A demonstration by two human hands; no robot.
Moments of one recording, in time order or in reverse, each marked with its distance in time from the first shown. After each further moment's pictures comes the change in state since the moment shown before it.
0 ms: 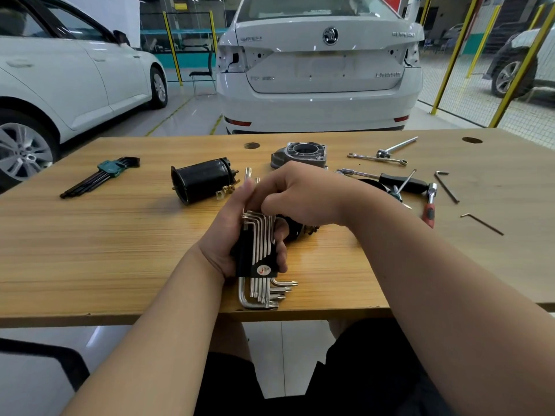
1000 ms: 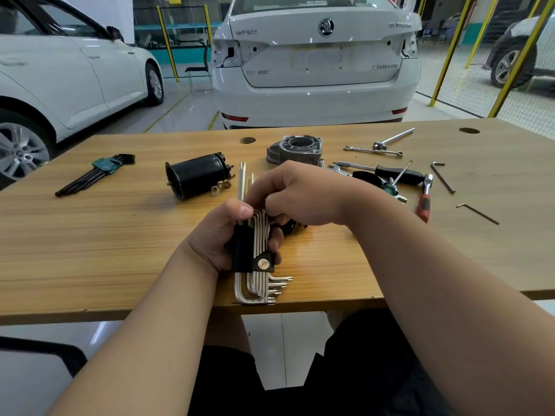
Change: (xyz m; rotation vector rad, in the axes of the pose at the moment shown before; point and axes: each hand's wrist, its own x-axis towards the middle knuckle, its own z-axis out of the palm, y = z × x) left_hand -0.003 -0.003 -0.009 -0.015 -0.165 0.025; right_hand -0.010 0.003 0.001 0.059 -0.046 -0.044
